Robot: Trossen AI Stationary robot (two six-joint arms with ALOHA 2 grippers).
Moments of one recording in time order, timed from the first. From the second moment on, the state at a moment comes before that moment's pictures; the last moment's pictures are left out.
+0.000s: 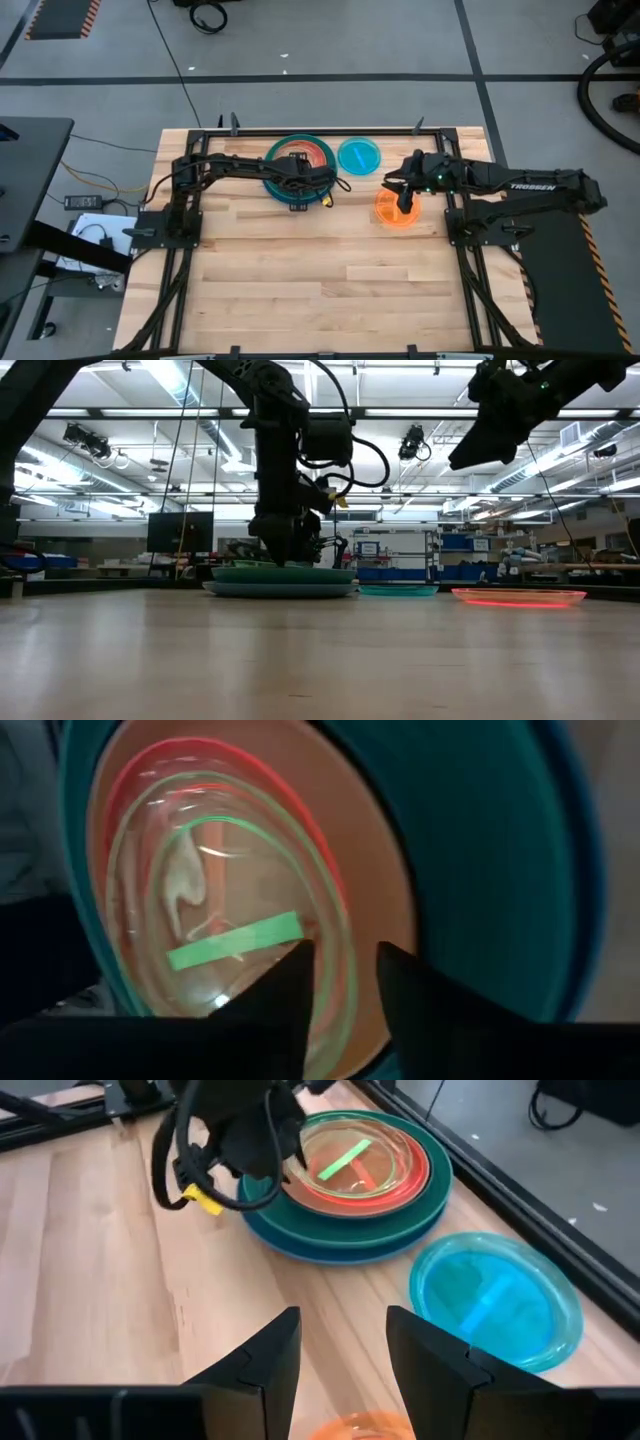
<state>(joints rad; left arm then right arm) 0.20 2.02 1.48 -0.86 -0.48 0.22 -0.16 0.80 0.65 -0.41 0.18 0.19</state>
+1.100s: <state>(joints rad) 0.42 1.95 1.48 -0.91 -0.33 0.29 -0.06 0.80 0.65 -0.40 0.27 0.23</state>
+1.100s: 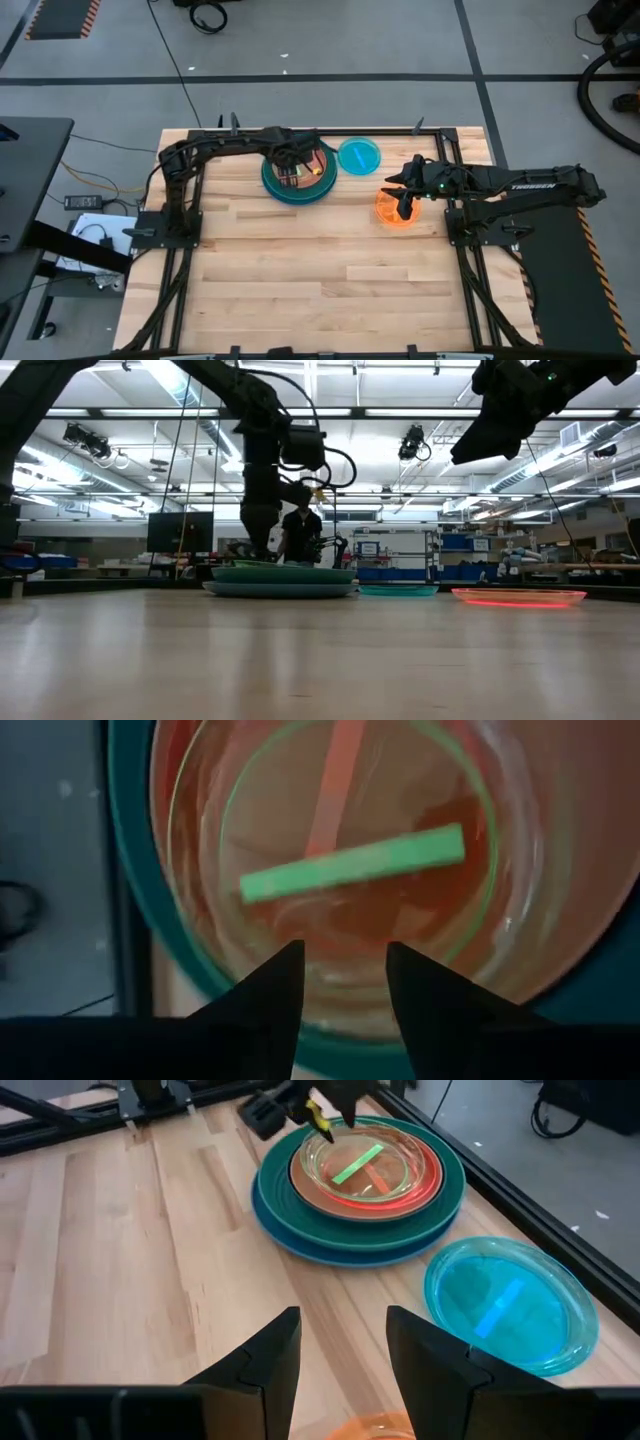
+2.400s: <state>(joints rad) 0.26 1.99 1.48 -0.43 -0.23 0.40 -0.11 0.80 0.55 -0.33 0.39 0.16</state>
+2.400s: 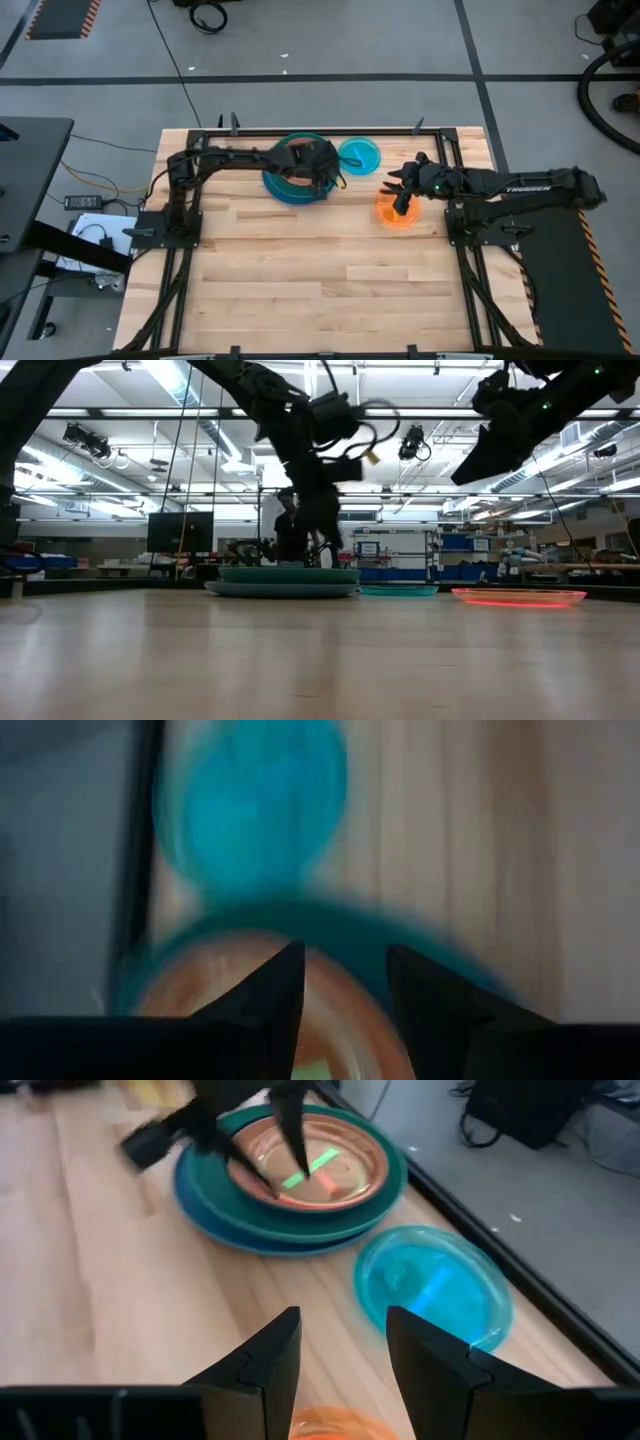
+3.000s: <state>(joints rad) 0.21 2.14 1.52 -0.11 -0.21 0.44 -0.15 0.78 0.55 -0.35 0.34 0.13</state>
